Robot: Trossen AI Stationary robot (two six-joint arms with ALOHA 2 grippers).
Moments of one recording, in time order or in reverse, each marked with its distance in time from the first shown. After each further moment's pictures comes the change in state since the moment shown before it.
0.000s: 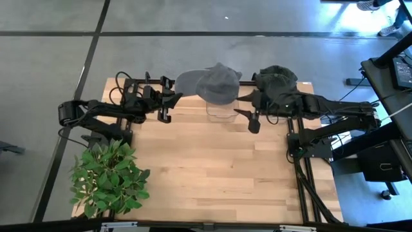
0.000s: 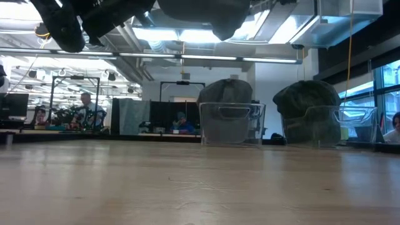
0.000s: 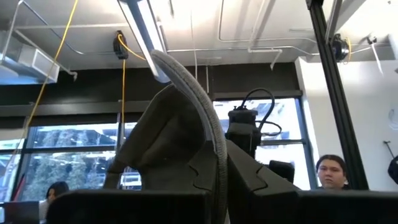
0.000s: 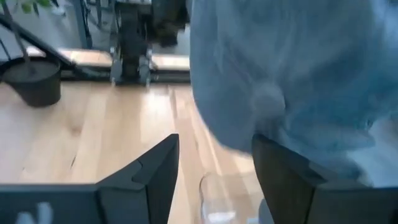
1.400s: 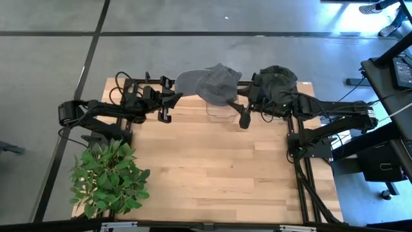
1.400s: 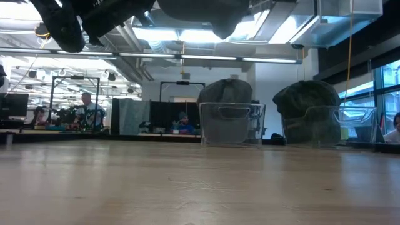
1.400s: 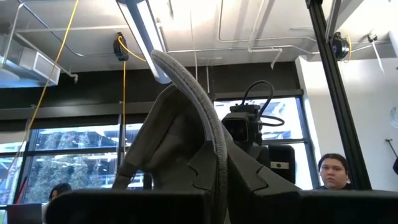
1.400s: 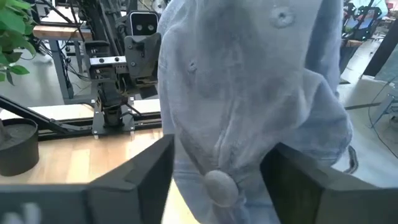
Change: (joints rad) left arm 0.000 0.000 0.001 -0.001 -0.002 0.015; right arm 0.011 0.066 -0.001 0.235 0.101 0.052
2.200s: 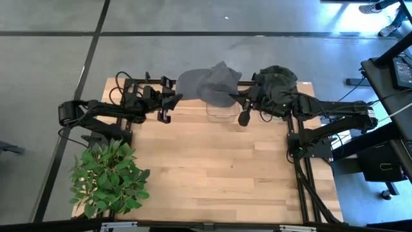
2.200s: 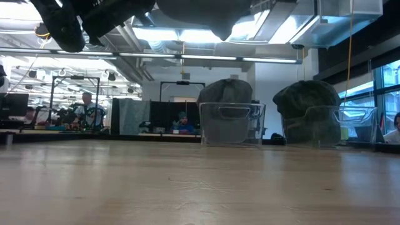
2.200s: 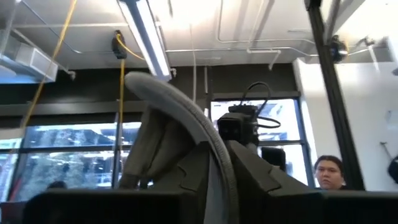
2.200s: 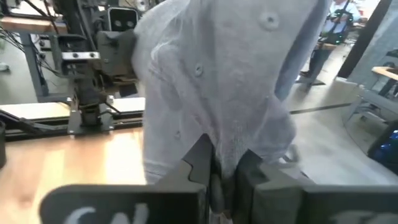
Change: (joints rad) left arm 0.000 0.000 0.000 0.000 0.006 -0.025; right arm 0.000 0.000 0.000 0.002 0.079 -0.034
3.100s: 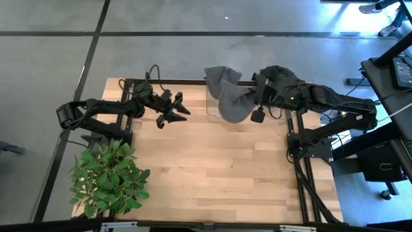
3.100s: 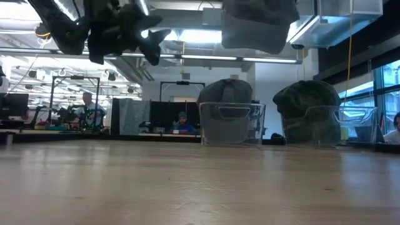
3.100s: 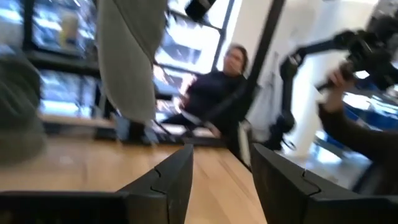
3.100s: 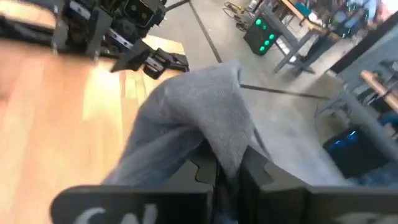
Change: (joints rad) left arm 0.166 -0.012 0.003 -0.557 0.636 -0.188; right arm -0.013 0.006 0.268 -0.512 0.027 -0.202
